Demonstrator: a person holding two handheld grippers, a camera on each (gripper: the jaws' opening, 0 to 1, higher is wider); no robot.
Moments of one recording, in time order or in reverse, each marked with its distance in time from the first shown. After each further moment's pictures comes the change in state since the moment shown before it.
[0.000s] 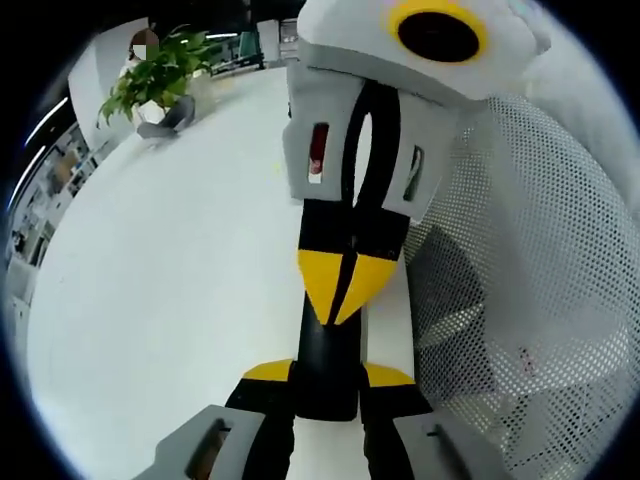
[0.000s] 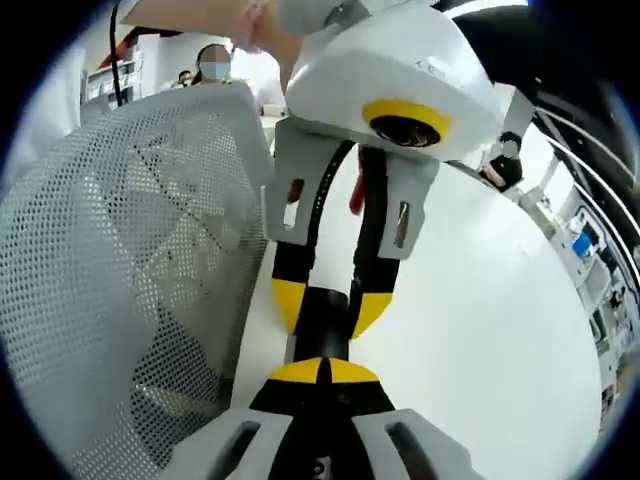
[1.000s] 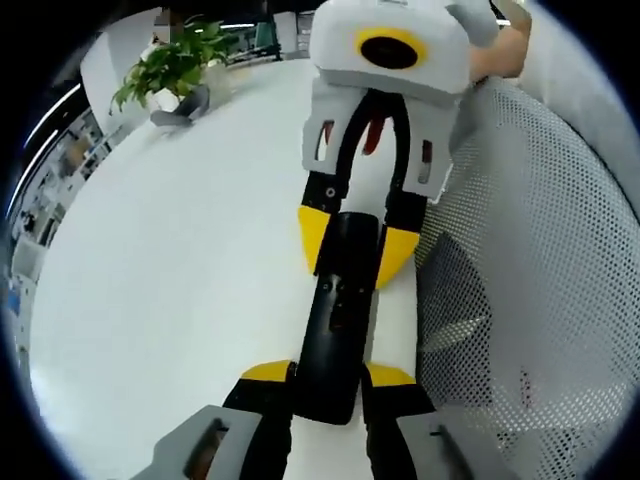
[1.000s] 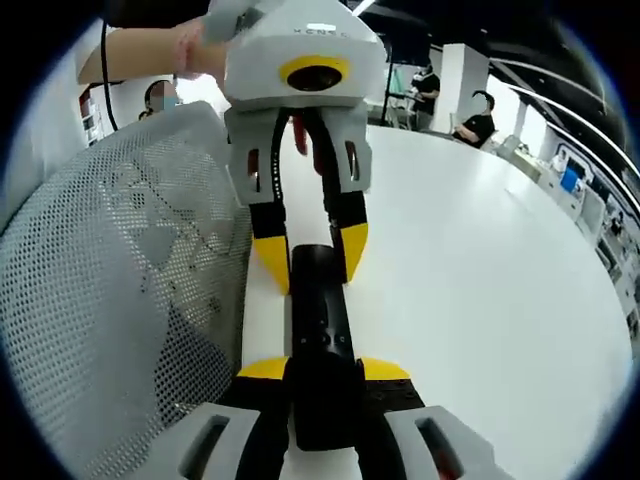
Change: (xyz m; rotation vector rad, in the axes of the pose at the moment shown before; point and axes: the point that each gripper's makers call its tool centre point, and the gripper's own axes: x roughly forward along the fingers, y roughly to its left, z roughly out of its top) left arm -0.002 0.003 -0.002 -0.176 -0.025 0.116; right arm -0.008 0.008 -0.032 0.208 -0.005 -0.001
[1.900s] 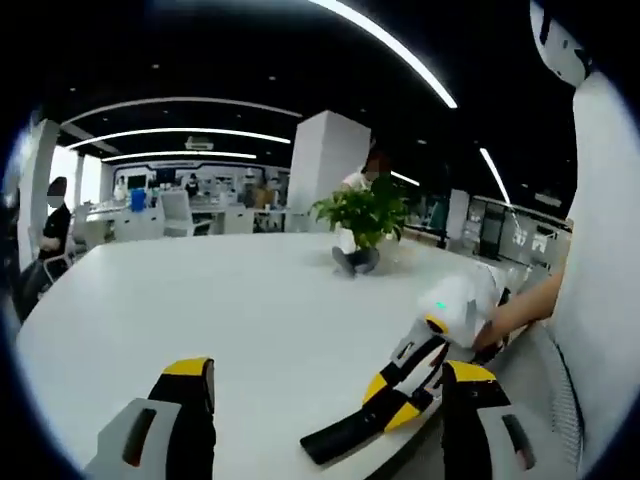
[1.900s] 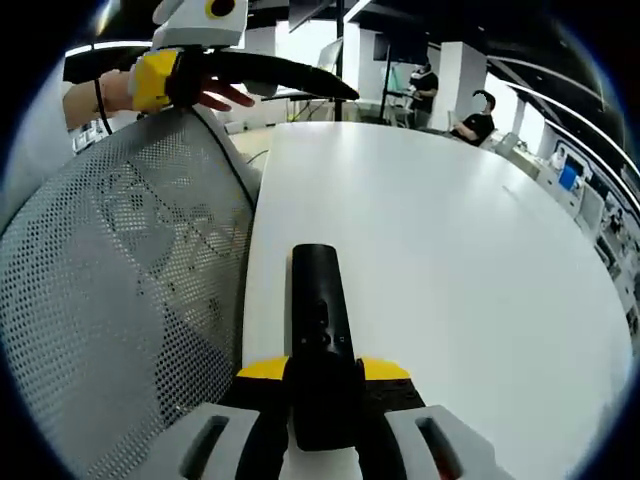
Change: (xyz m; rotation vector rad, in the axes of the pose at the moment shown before) left arm -0.152 0.010 0.054 -0.491 -0.846 0.493; right arm -0.001 -0.001 0.001 0.021 -0.002 -0.010
